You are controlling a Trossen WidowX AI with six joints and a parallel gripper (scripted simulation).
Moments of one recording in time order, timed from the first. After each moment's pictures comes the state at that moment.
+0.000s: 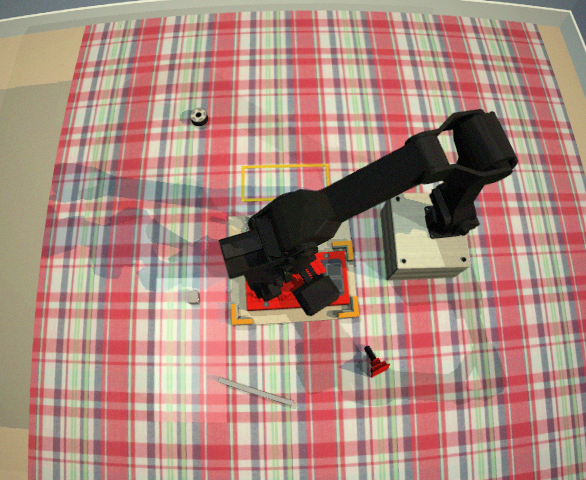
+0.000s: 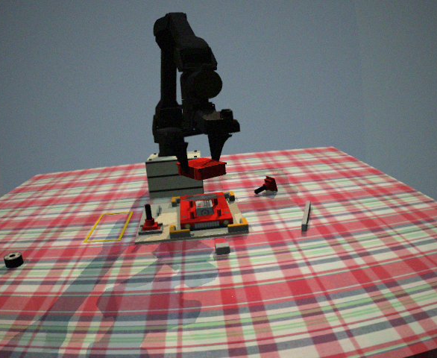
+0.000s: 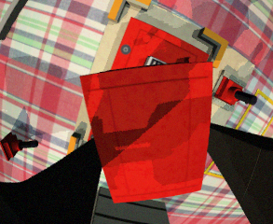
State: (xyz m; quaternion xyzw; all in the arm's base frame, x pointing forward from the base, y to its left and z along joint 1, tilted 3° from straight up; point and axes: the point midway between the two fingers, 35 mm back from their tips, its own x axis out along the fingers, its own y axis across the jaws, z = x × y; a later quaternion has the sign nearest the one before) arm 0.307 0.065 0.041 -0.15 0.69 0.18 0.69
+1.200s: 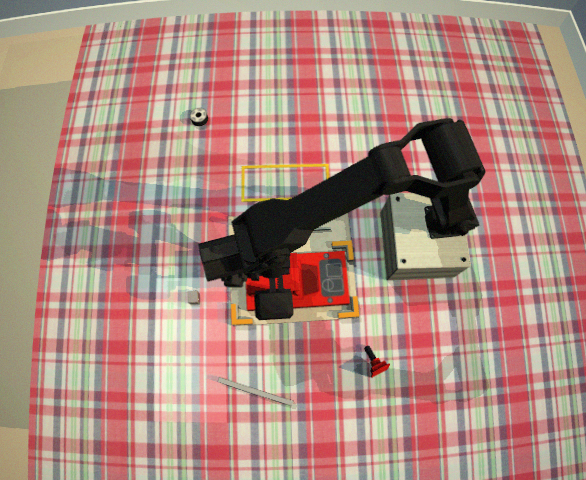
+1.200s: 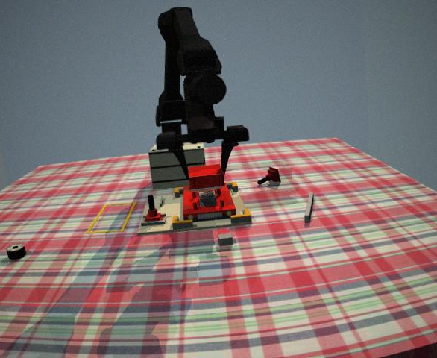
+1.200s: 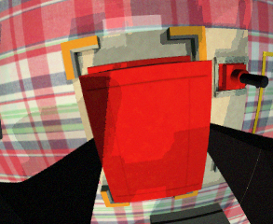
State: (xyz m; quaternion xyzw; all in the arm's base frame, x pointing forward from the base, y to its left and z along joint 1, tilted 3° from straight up) arm 0.342 0.062 0.012 0.03 0.71 0.00 0.71
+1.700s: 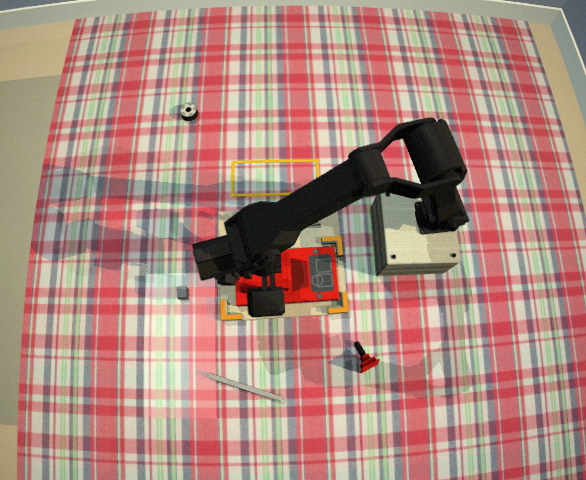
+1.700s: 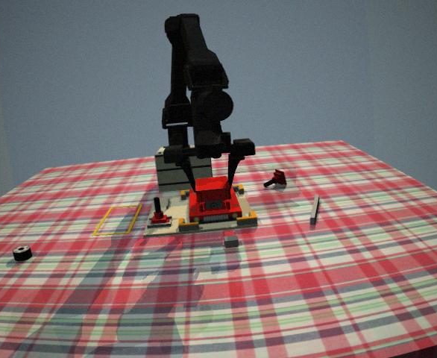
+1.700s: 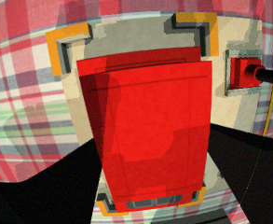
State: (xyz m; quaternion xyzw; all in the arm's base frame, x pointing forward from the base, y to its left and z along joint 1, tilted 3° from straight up) arm 0.337 0.062 -0.012 0.03 0.71 0.00 0.70
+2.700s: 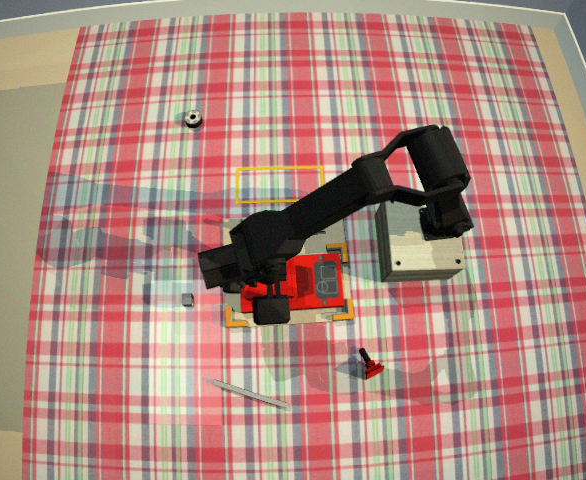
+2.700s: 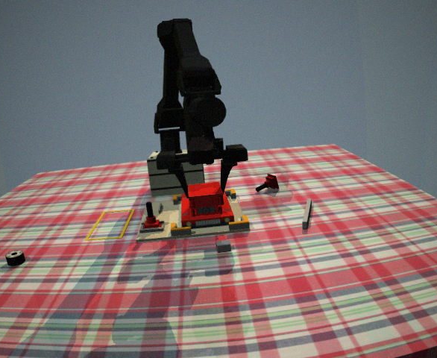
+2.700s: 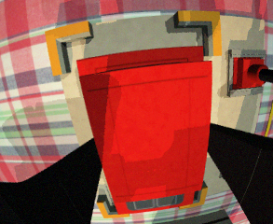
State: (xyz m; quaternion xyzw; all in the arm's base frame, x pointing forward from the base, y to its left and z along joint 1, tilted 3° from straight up) arm 0.336 0.064 -0.015 0.03 0.71 0.00 0.70
